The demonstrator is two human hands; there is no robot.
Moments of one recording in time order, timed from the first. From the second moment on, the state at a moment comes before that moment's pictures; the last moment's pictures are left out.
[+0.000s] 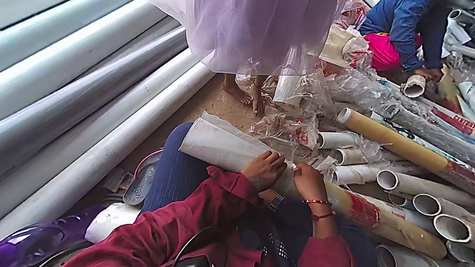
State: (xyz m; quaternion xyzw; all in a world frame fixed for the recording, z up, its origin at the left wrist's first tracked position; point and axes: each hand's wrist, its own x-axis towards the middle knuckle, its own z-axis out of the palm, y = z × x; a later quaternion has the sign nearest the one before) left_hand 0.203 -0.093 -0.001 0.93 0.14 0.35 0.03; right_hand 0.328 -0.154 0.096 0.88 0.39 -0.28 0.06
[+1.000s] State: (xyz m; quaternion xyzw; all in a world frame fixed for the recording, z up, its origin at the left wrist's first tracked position) left_hand 0.213 -0.088 0.072 0.92 0.28 -0.07 0.26; right_hand 0.327 -0.179 0.086 0.89 0.34 -0.29 -0.08
